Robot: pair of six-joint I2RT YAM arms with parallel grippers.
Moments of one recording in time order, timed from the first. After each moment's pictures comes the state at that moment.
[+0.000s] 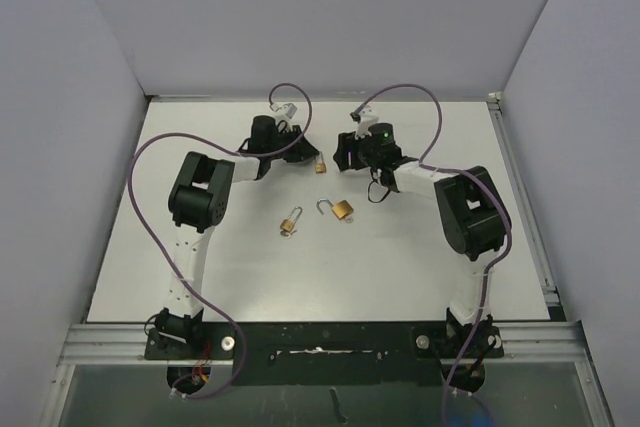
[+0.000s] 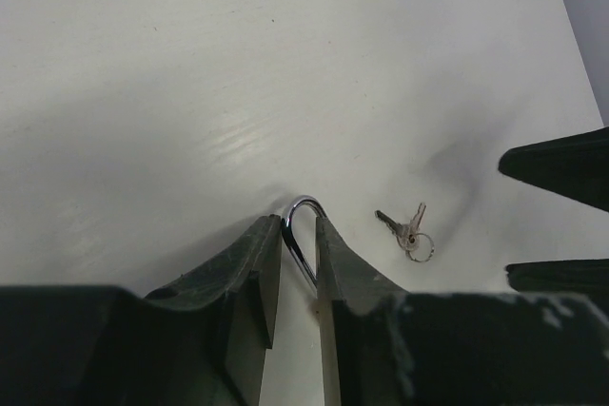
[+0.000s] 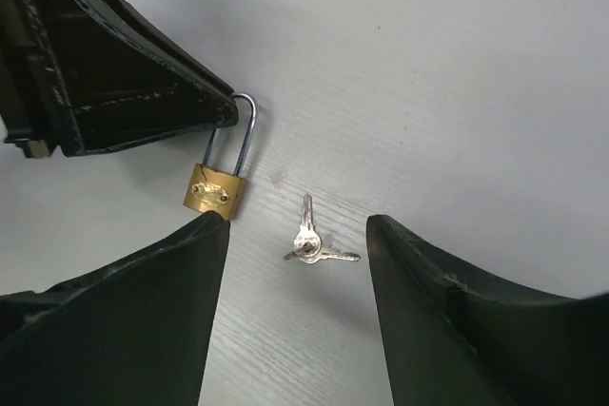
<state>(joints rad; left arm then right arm) -0.33 2.37 1.52 0.42 0.53 -0.51 0.41 2.01 1.22 0.28 -0.16 0.14</state>
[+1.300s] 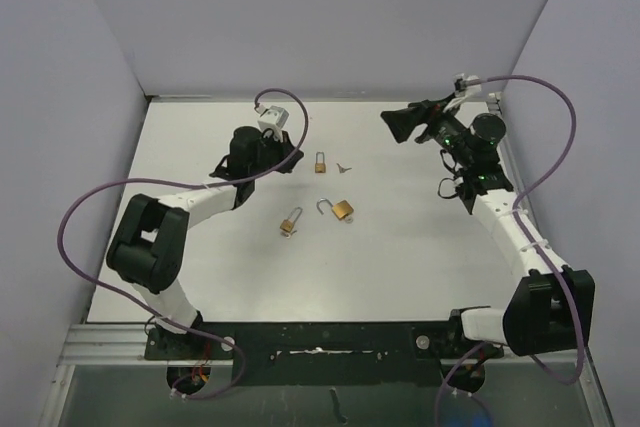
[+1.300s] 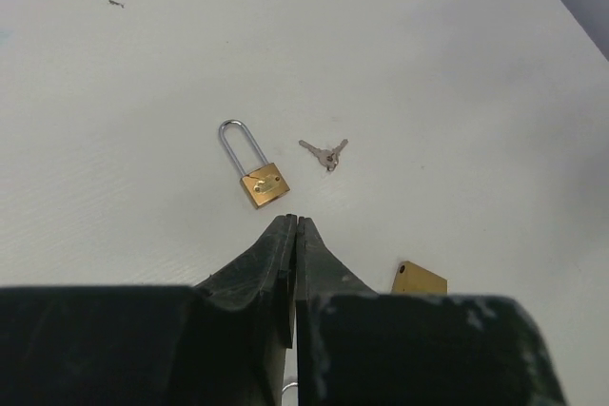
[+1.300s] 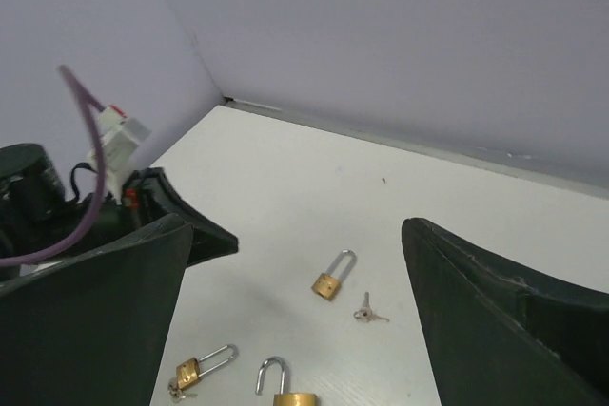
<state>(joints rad) -0.41 1.76 1.03 0.41 0.28 -0.29 0.19 1.29 1.00 0.40 -0.49 0.33</state>
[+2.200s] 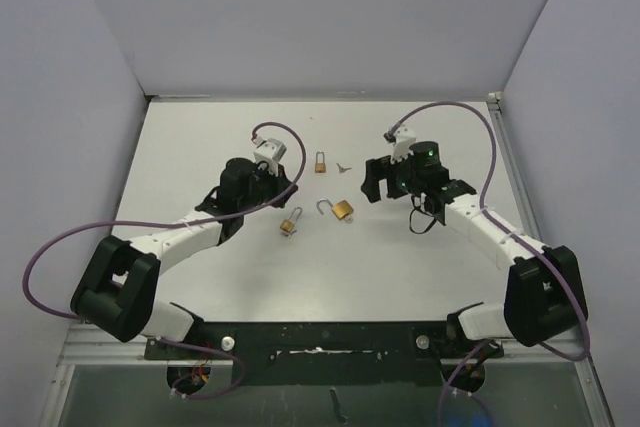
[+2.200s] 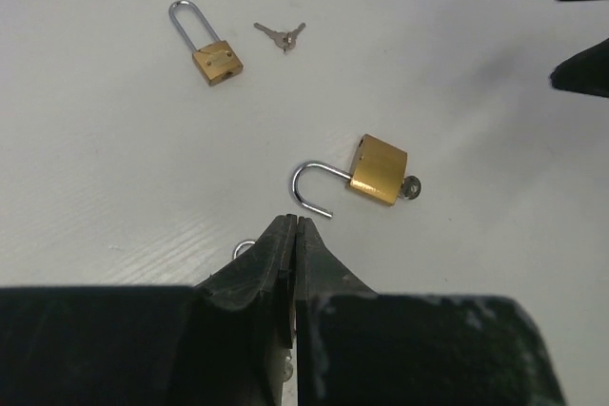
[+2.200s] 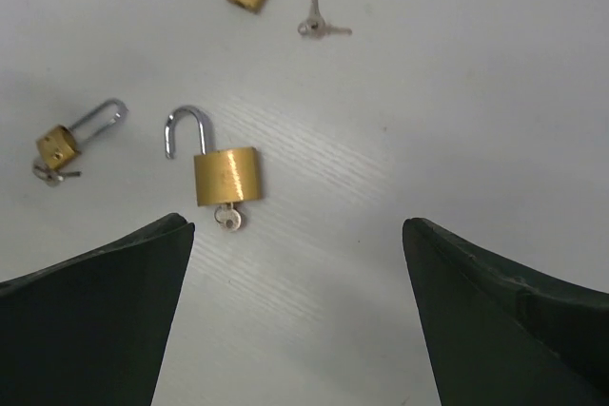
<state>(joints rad) -0.51 1.43 0.74 0.30 0.20 -0.22 0.35 1.31 0.90 -0.14 -0.22 0.06</state>
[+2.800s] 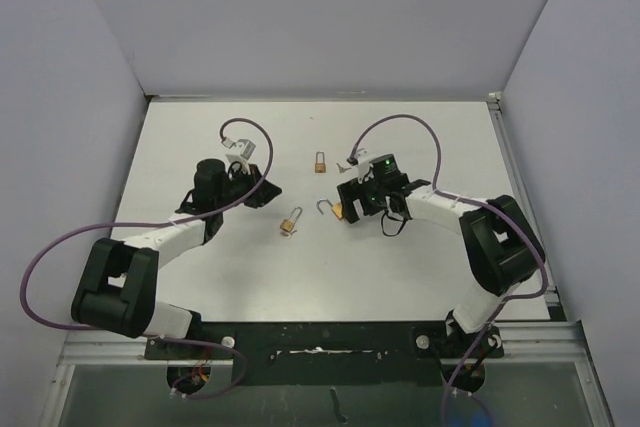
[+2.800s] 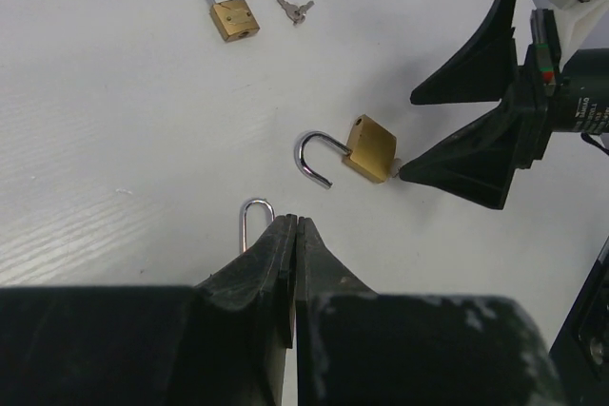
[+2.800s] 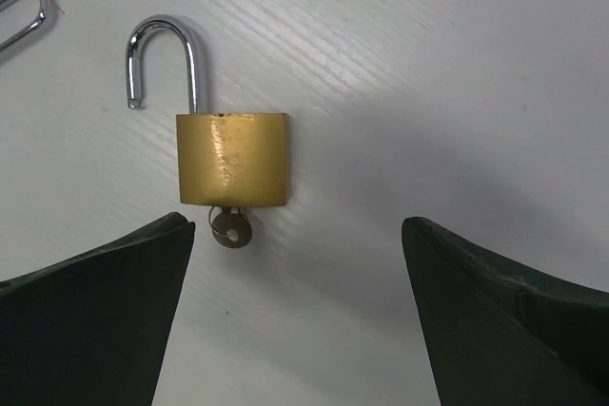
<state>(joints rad) -0.28 1.42 0.62 0.40 0.50 -0.41 0.46 1.66 0.91 -0.10 -0.17 0.01</state>
